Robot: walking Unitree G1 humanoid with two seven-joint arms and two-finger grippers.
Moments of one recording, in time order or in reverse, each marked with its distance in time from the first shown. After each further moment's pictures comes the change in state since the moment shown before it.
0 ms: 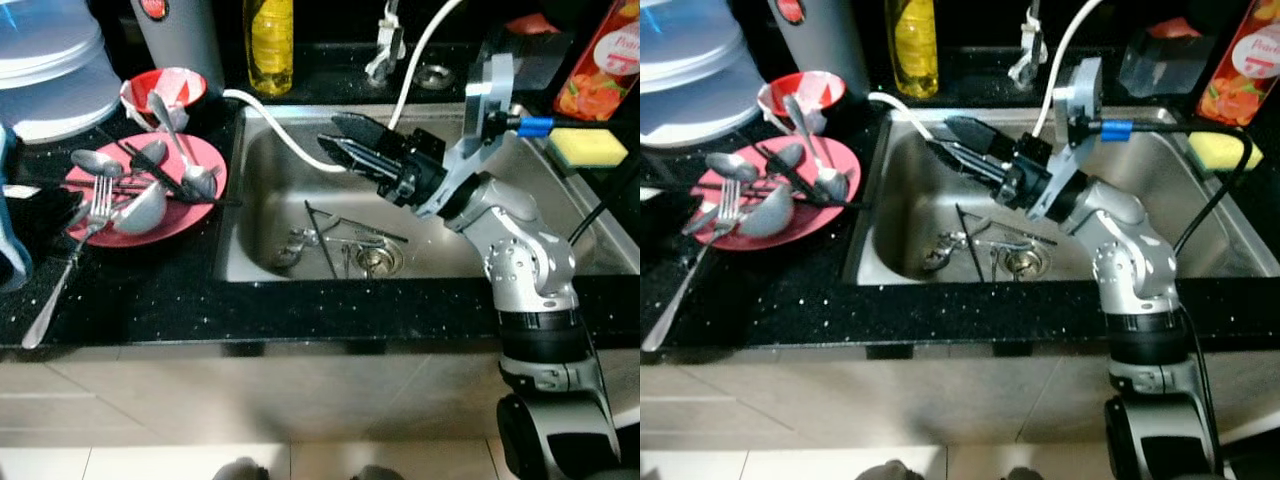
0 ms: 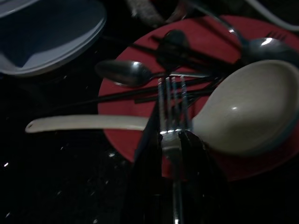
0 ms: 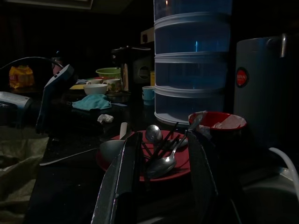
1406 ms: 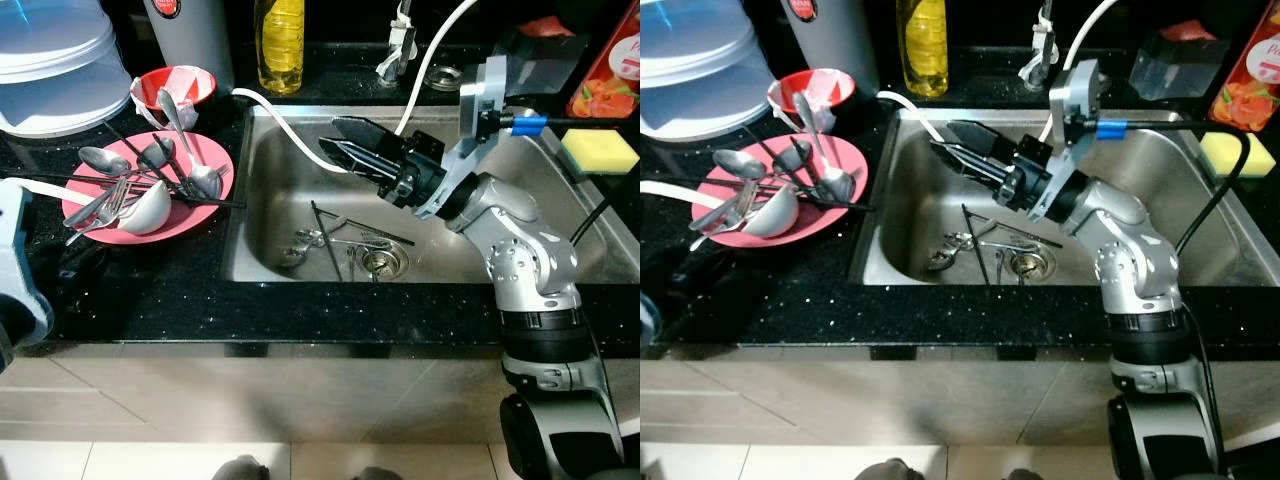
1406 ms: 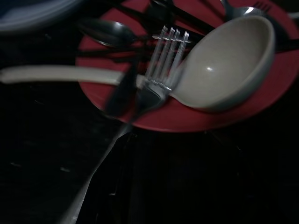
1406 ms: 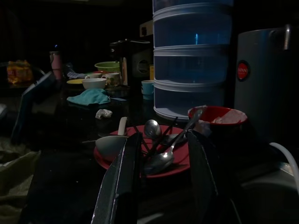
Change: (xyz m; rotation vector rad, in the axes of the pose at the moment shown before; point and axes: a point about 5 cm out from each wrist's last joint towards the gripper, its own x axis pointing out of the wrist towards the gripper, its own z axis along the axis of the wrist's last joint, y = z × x) left arm -0.023 -0.014 -0.015 -0.043 0.052 0.004; right arm 0.001 -0.002 0.000 0.001 0.025 -0.013
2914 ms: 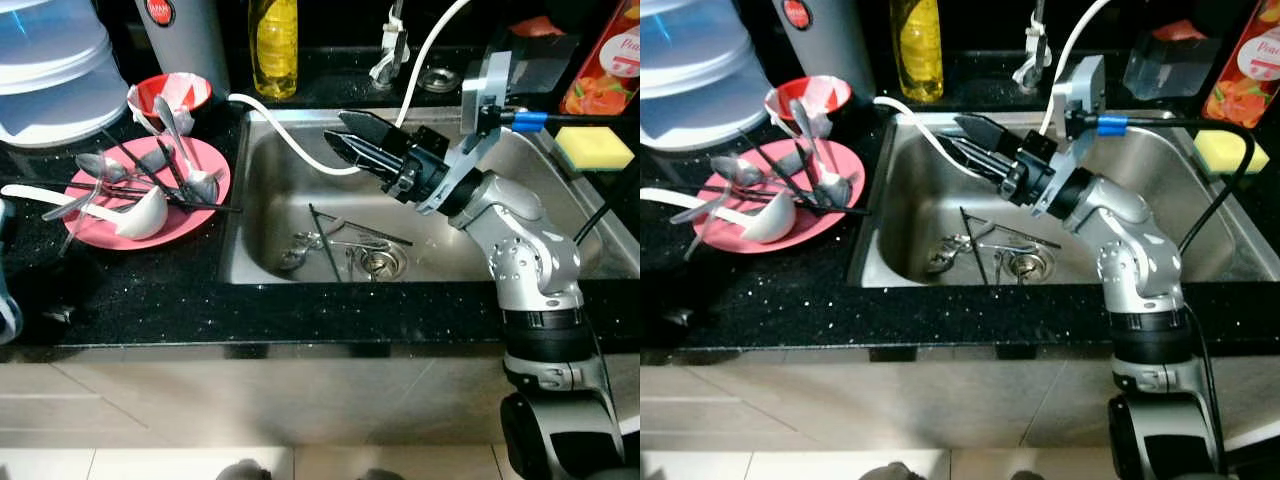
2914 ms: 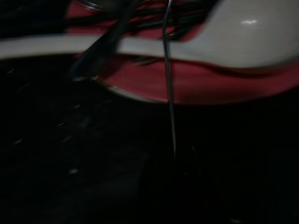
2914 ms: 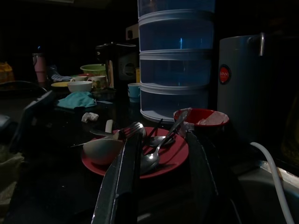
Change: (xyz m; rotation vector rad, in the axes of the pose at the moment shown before) left arm 0.025 0.024 -0.036 -0.048 0.051 -0.209; right arm -0.002 -0.004 0.002 -0.022 0.005 -0.058
